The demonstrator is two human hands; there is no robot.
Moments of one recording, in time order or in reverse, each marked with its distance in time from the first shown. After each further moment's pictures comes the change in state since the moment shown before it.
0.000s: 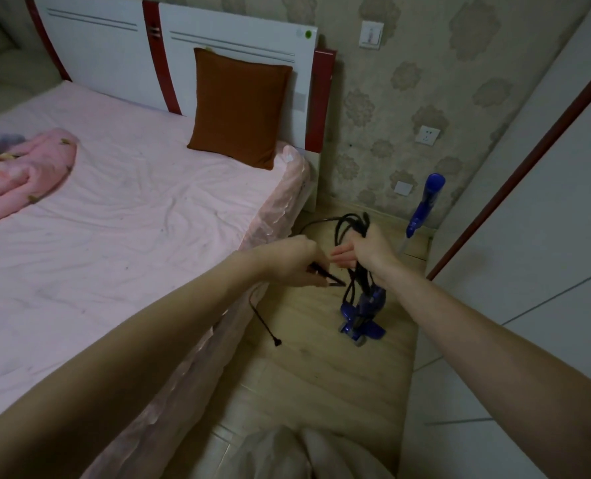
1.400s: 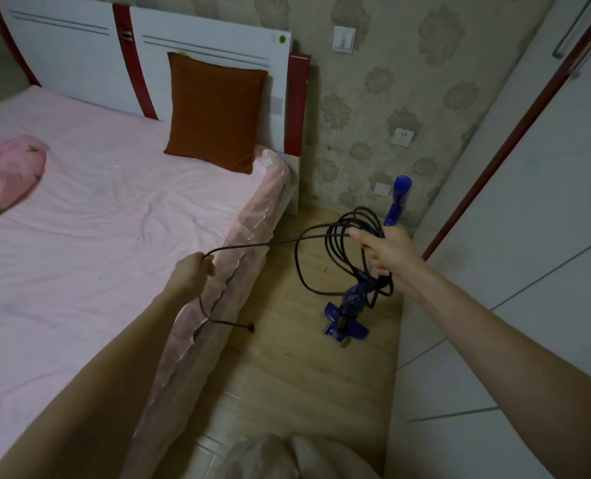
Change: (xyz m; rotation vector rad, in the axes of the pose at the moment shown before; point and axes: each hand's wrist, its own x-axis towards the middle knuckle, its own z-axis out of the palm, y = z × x) left_hand -0.041 -0.110 0.076 -0.454 0.468 -0.919; right_hand -0.021 0.003 -0.075 0.008 0.035 -0.143
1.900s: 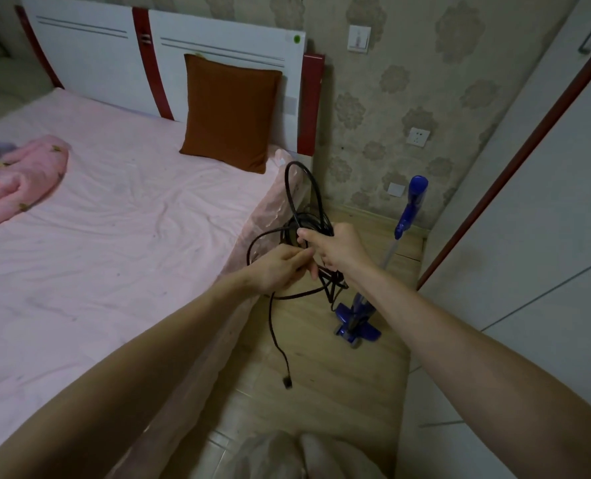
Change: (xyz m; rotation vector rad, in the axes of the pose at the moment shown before) left_hand -0.059 0.118 0.009 -0.382 -0.553 0.420; right_hand -0.003 -0.022 0.083 -0.003 -0.113 -0.116
